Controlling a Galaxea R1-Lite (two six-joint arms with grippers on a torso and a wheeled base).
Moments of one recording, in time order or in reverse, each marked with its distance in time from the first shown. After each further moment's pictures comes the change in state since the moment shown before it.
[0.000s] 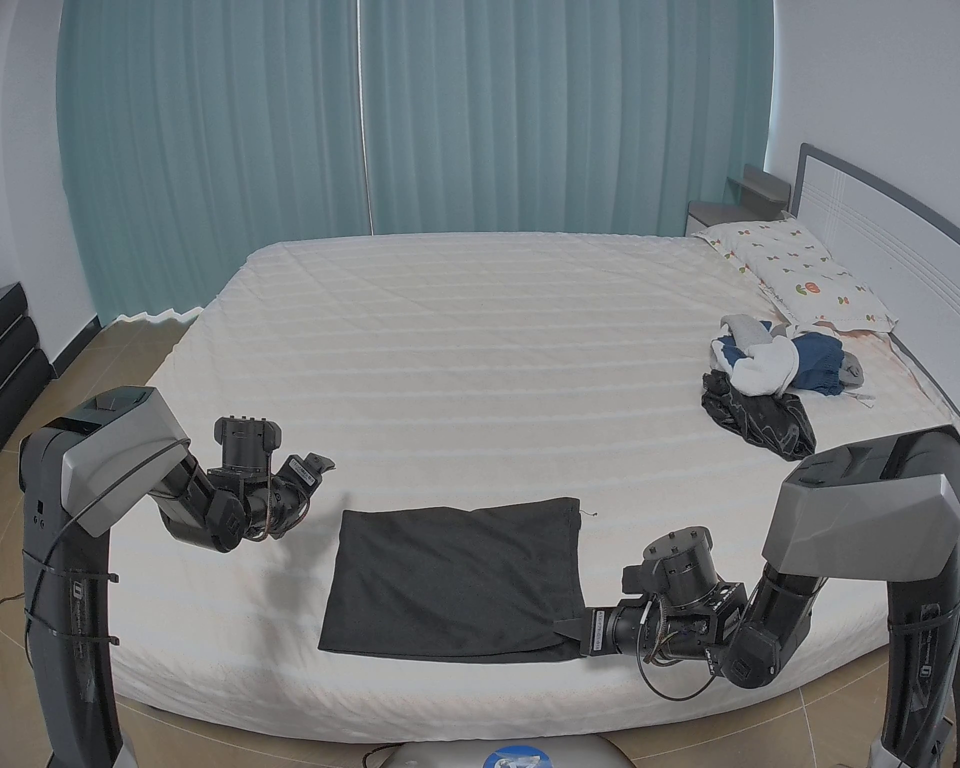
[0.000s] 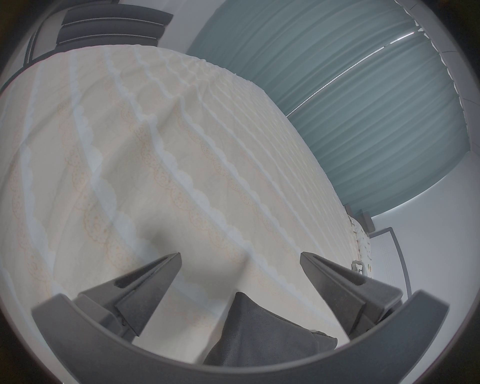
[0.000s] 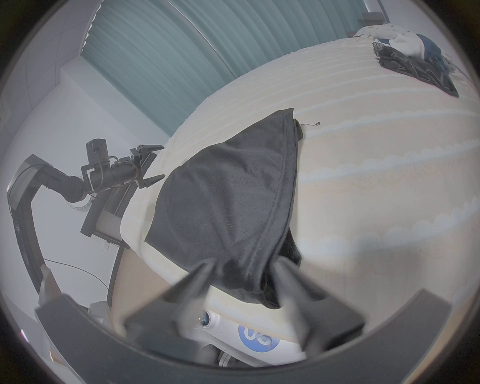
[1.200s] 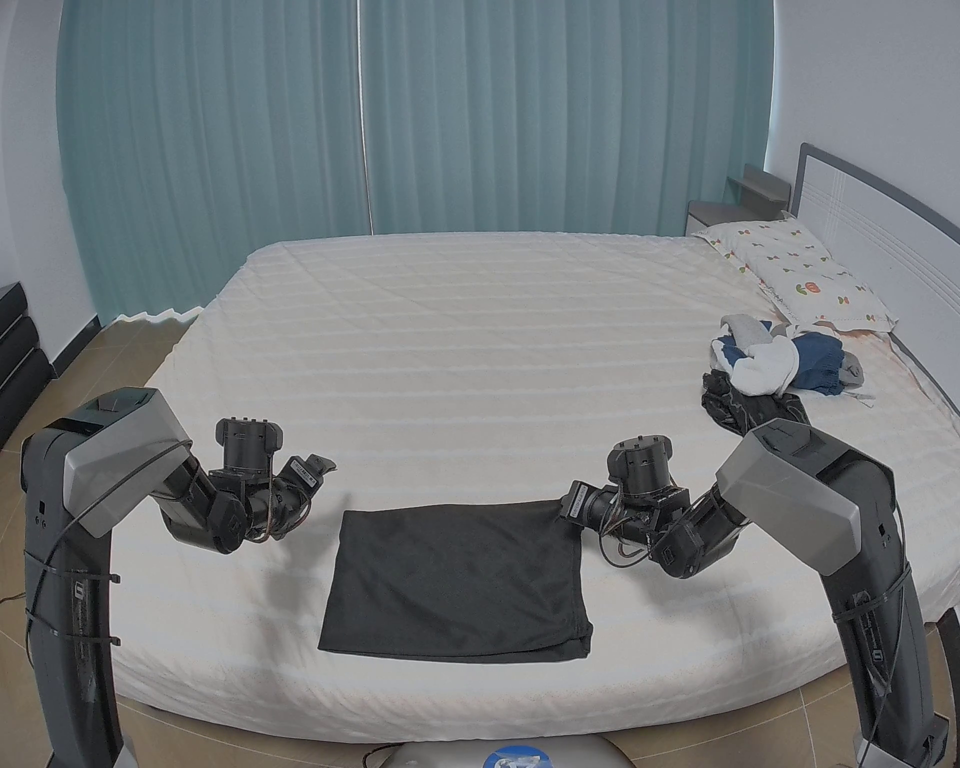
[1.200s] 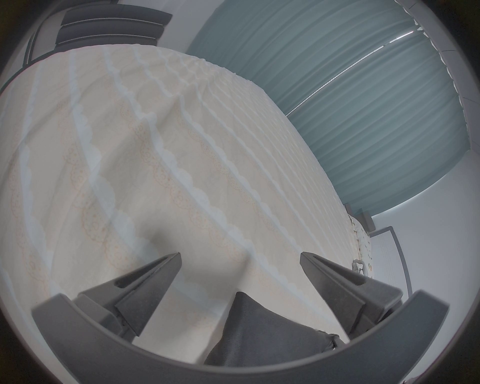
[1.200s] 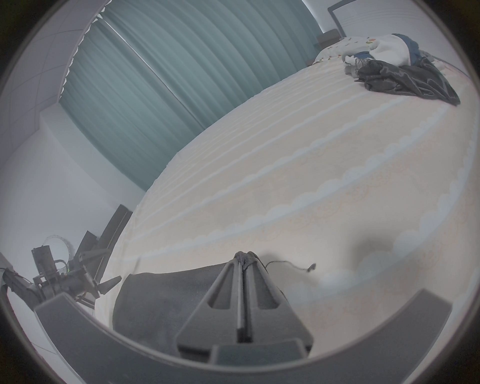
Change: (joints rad) left arm -0.003 0.006 0.000 -0.005 0.001 0.004; right arm -0.173 0.300 -0.788 0.303 -0.123 0.090
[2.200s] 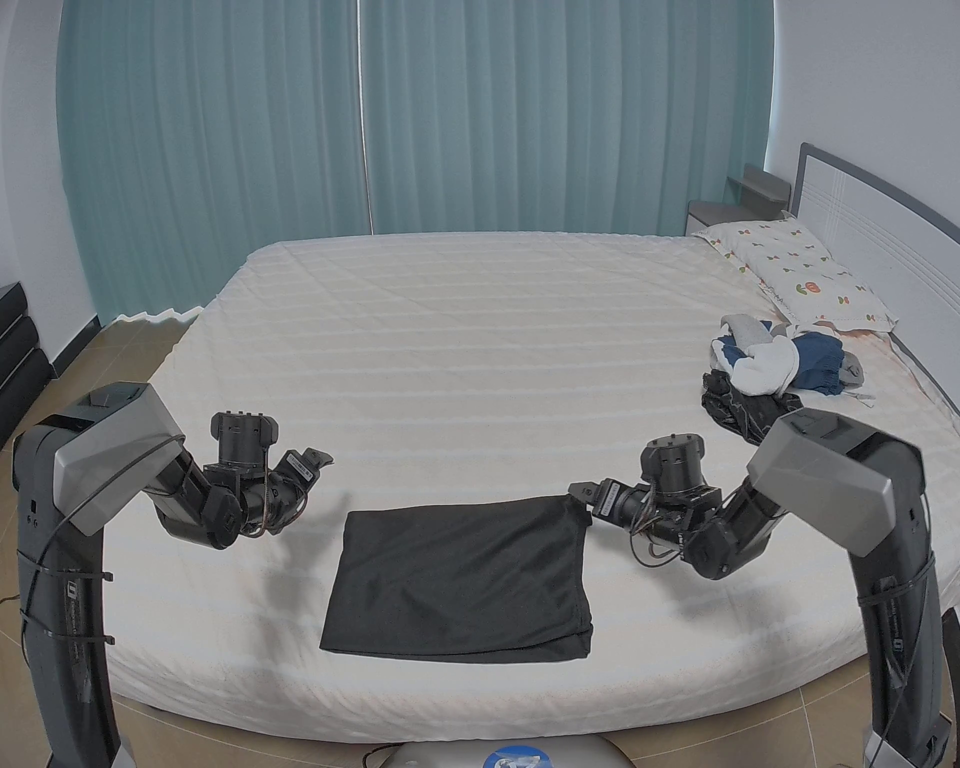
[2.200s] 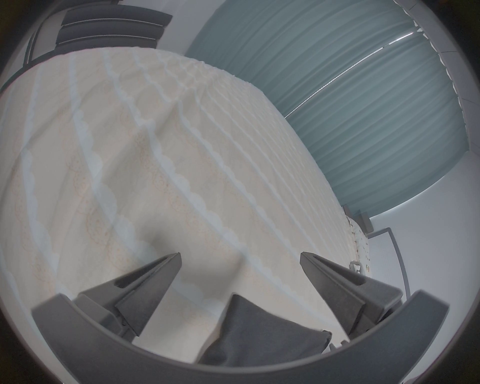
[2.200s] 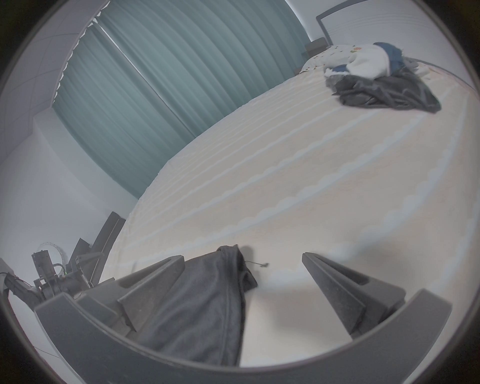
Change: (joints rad) left arm 0.006 -0.028 0.009 0.006 -0.001 -0.002; right arm -0.050 -0.087 0.167 -0.076 -0.032 -0.007
